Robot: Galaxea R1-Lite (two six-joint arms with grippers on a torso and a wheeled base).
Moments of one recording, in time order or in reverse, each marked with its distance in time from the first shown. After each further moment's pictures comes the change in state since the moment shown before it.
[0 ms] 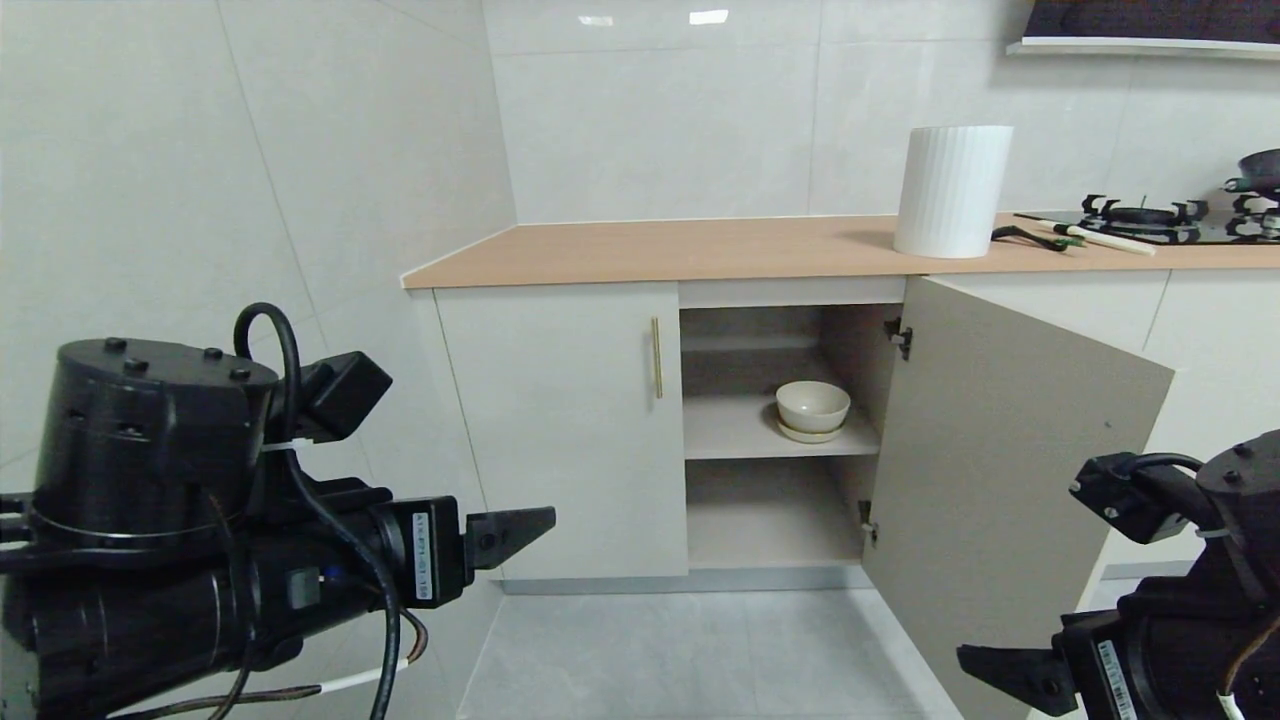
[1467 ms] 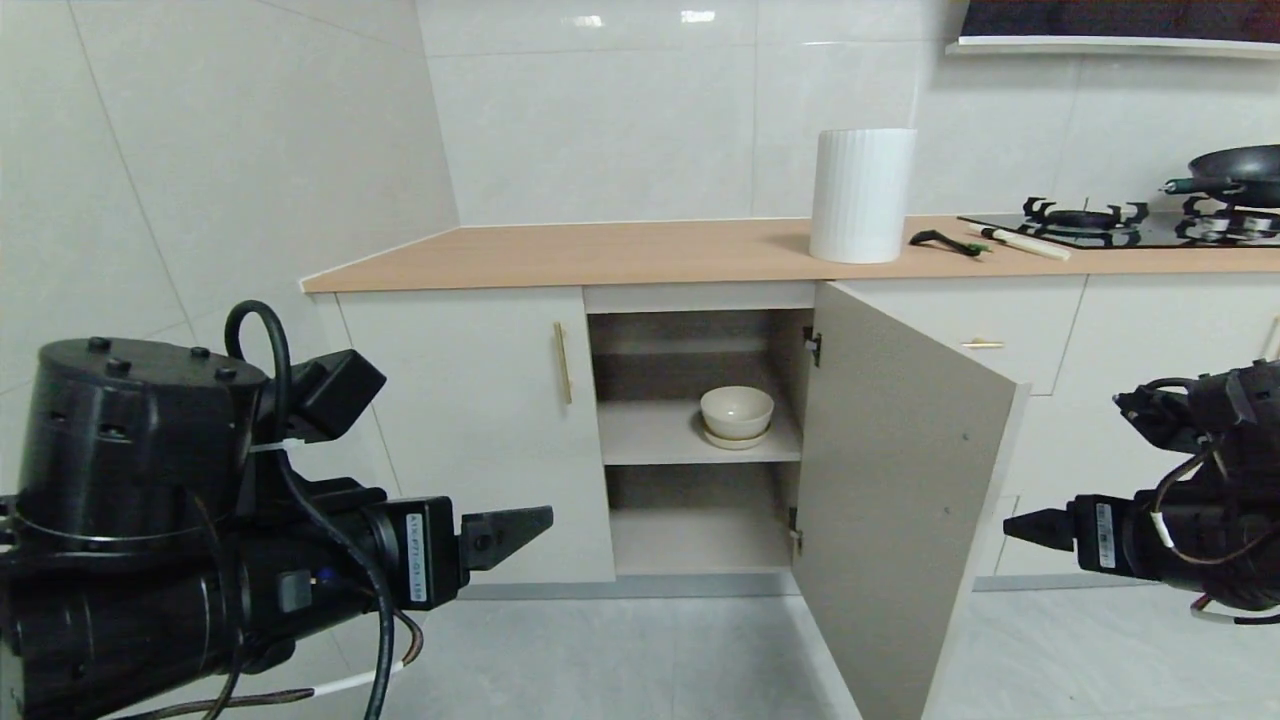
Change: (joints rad) left arm 0.000 -0.011 0.003 0.000 -0.001 0.004; right arm -0.441 0.185 -0.031 -0.196 0.010 -0.021
